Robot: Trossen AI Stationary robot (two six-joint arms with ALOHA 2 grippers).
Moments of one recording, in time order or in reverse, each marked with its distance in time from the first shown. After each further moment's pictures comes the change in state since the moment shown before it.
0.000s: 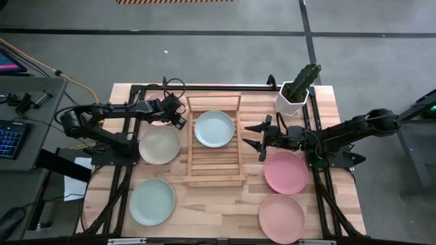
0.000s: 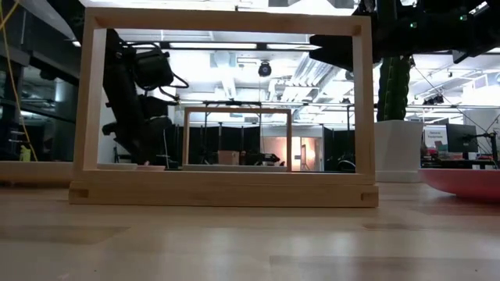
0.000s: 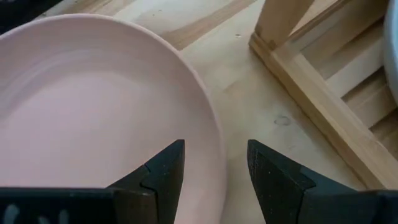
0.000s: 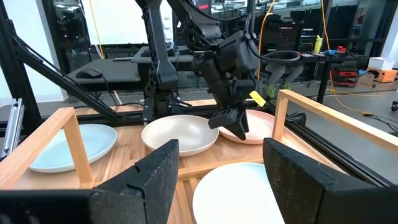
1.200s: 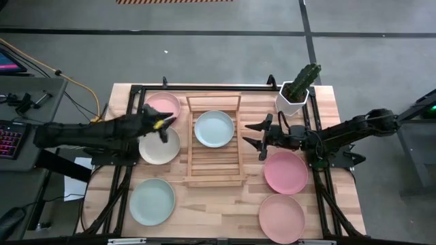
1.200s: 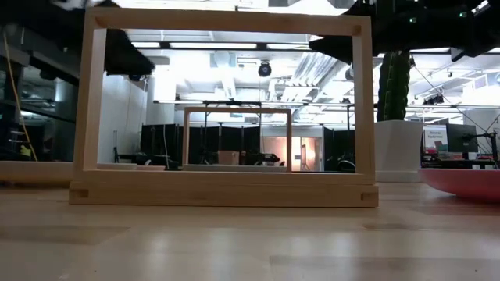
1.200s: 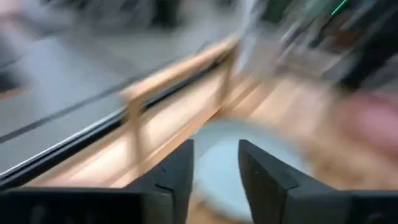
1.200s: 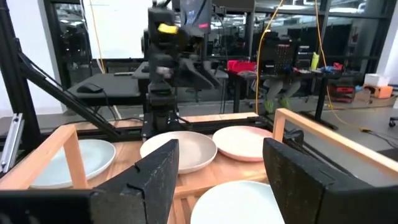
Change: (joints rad) left arm -0.478 -0.750 -0.165 0.102 -0.290 0.053; right arm 0.000 0.000 0.000 0.068 0.000 -0.030
